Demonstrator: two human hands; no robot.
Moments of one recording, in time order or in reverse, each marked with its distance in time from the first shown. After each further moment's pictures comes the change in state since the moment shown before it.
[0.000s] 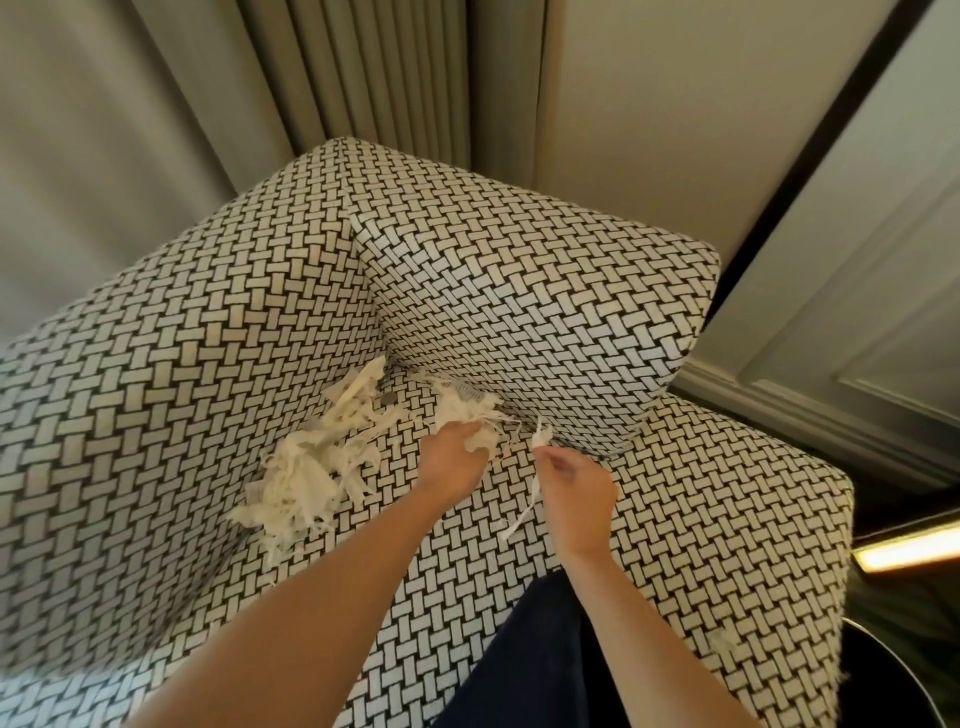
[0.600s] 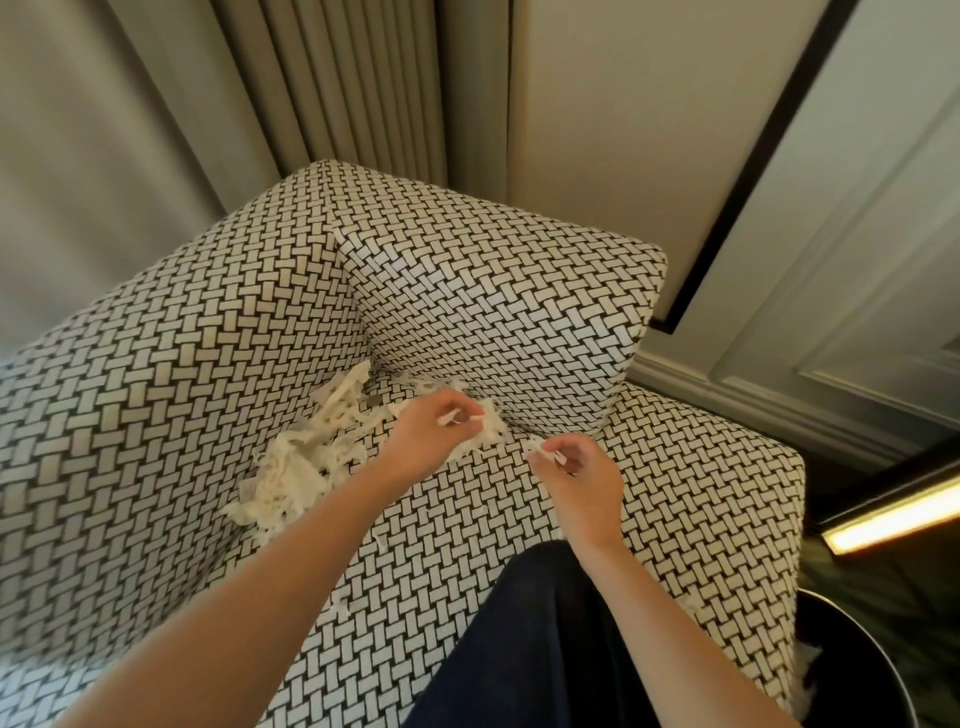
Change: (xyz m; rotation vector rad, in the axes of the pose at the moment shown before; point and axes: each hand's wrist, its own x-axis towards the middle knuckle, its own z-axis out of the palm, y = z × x) left_hand -0.053 0.041 -0.054 -0.279 -0.057 0.243; right_hand -0.016 -0.001 -0.042 0.153 -0.006 -0.030
